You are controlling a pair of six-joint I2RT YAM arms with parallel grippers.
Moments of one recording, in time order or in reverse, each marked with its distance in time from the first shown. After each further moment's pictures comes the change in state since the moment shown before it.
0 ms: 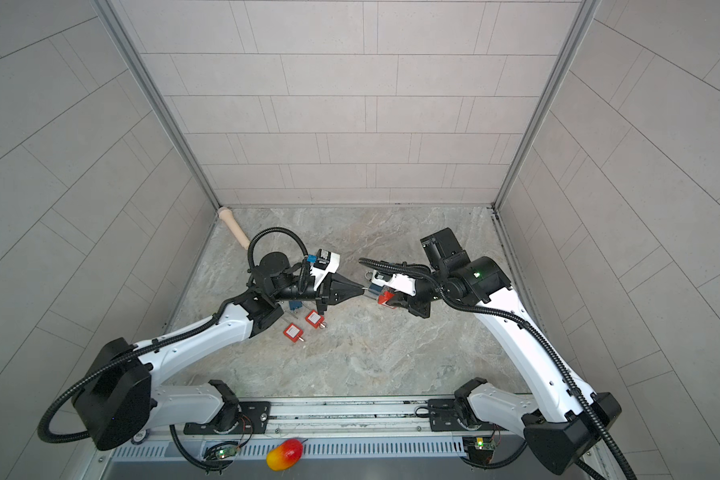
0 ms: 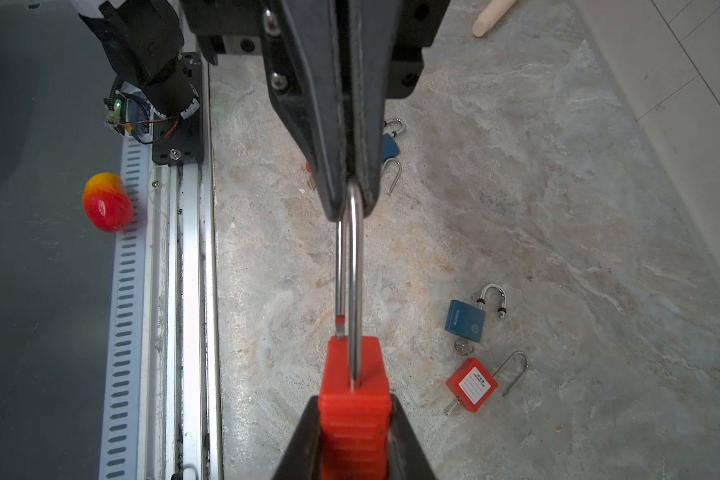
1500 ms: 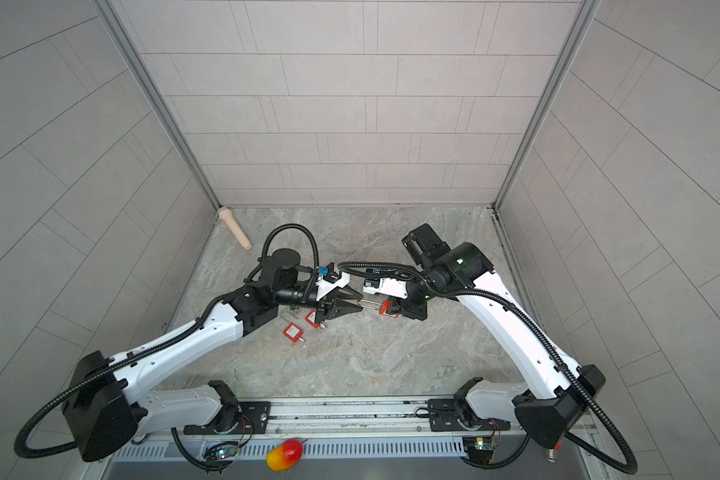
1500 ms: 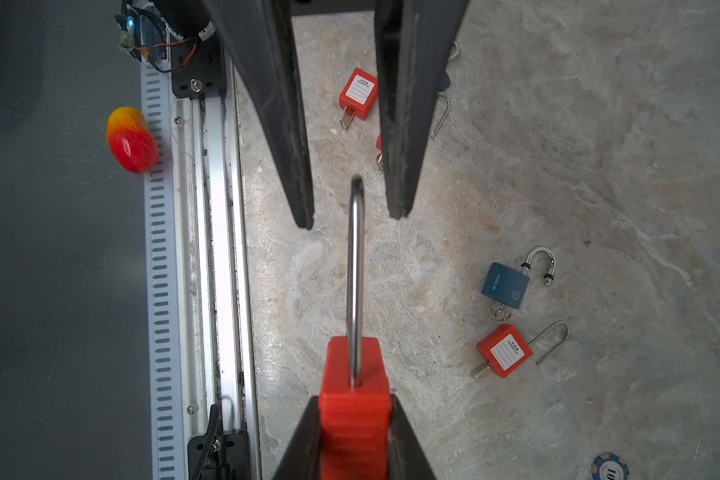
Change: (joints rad) left arm -0.056 -0.066 0.128 -0.558 -0.069 0.339; right arm 0.102 0.127 0.149 -0.212 0.117 -0.017
